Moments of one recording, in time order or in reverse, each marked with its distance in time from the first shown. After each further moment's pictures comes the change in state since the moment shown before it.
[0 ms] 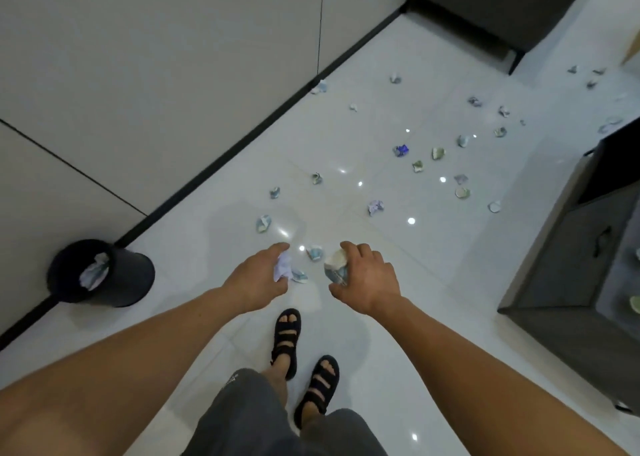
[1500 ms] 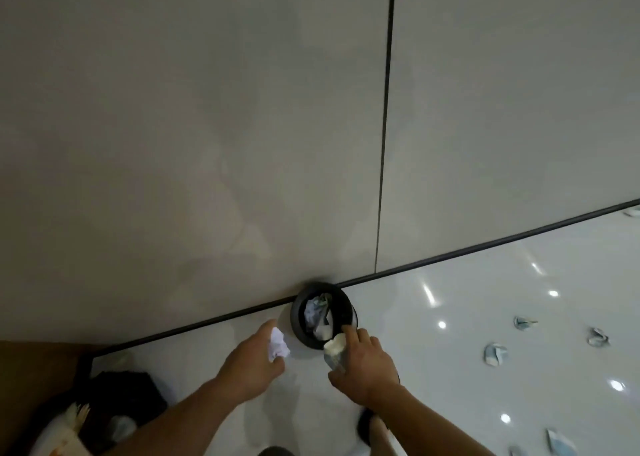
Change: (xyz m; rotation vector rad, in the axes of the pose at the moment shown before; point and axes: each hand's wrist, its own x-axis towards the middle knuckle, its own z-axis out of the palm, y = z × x) left_hand -0.159 -0.485 -0.321 -0.378 0.401 -0.659; right_hand 0.203 -0.602 0.183 -0.070 -0.497 -0.501
